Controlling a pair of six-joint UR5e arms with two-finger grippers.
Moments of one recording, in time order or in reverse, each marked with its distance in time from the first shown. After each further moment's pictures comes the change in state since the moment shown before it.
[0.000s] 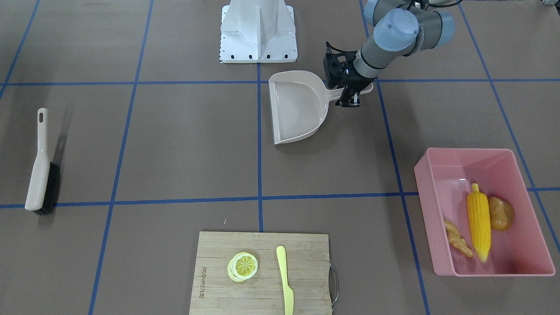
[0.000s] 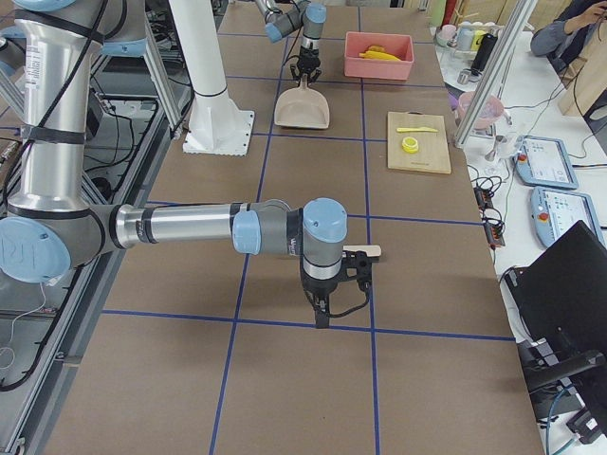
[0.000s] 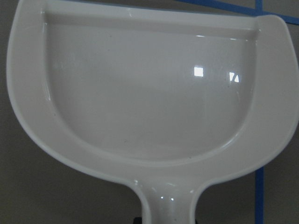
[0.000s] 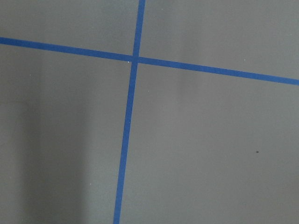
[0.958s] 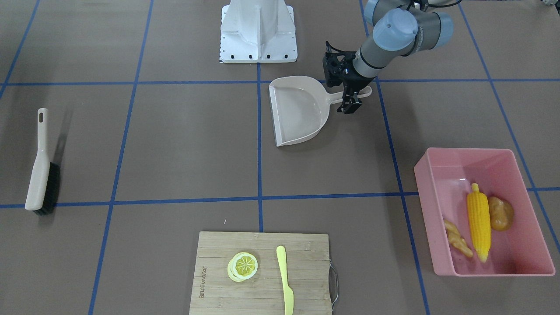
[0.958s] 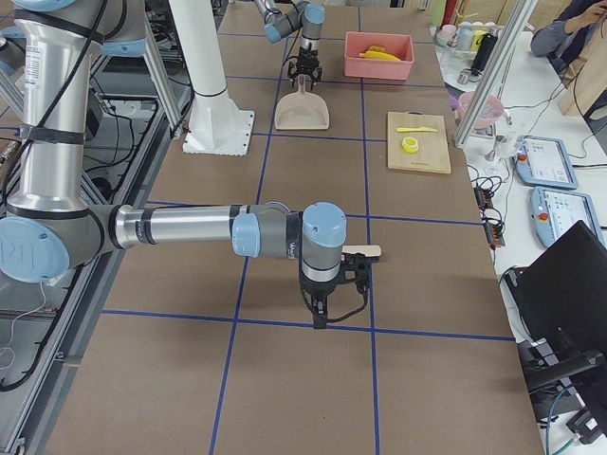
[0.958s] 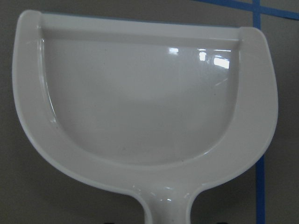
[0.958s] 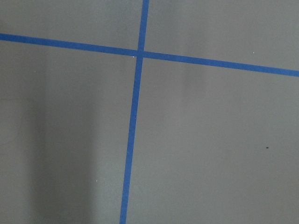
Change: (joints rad) left arm 0.005 0.010 -0.005 -0.031 0.013 0.002; right arm 0.000 -0.002 -0.011 -0.001 0.031 0.000
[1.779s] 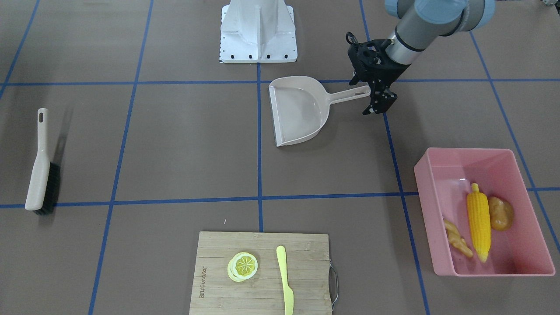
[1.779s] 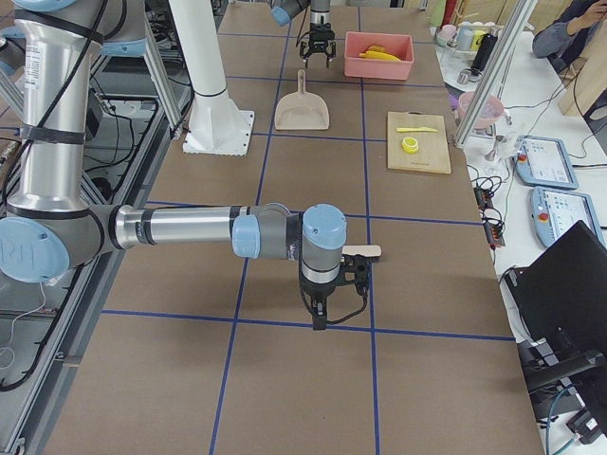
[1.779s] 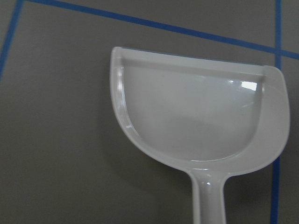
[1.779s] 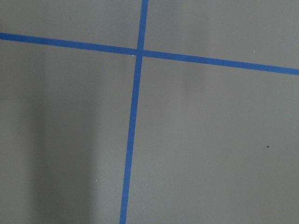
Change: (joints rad) left arm -0.211 0.036 -0.125 0.031 -0.004 -0.187; right arm 0.000 0.000 -0.004 0.001 0.003 0.000
